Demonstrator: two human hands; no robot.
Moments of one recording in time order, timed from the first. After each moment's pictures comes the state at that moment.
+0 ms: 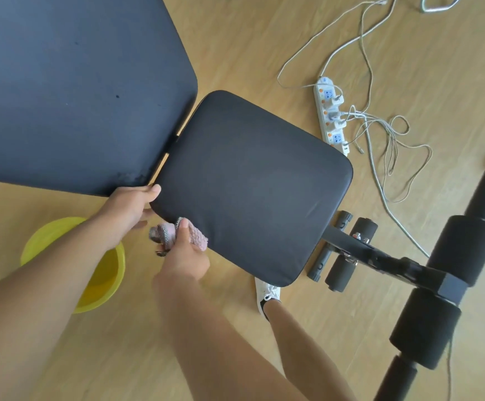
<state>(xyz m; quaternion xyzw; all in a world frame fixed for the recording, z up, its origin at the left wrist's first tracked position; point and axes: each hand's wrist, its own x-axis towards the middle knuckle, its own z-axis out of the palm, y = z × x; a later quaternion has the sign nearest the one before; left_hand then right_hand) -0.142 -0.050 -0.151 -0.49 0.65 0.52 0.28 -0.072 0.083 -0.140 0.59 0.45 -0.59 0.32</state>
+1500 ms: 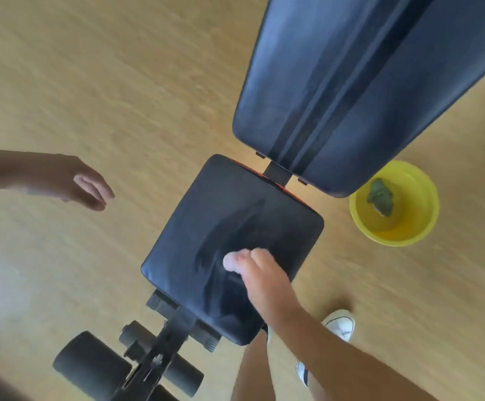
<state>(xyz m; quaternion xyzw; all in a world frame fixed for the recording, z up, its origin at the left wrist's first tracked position) 0.857 -0.007 -0.009 -0.70 0.43 0.52 0.24 0.435 0.062 -0.123 0.83 -0.43 0.01 -0.36</state>
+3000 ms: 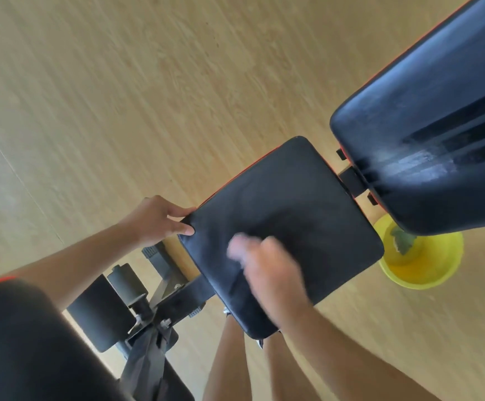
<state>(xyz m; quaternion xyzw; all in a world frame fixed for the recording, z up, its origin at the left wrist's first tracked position) 0.771 0.157 -0.133 -0.80 0.22 0.55 -0.10 0.525 0.055 -0.093 0.89 -0.33 -0.10 -0.30</state>
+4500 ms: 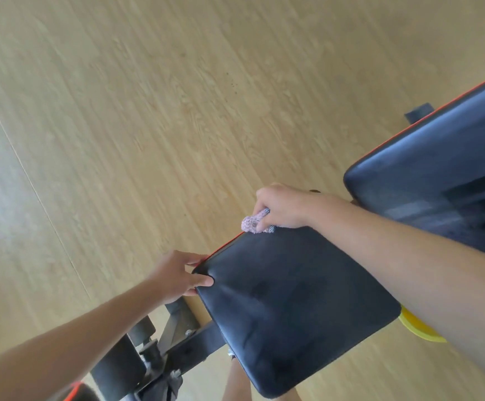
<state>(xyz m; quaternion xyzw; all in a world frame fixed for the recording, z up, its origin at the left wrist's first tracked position) 0.754 0.159 -0.133 -0.76 0.05 0.61 -0.23 0.669 -0.114 -0.116 0.83 -0.13 -0.38 -0.38</state>
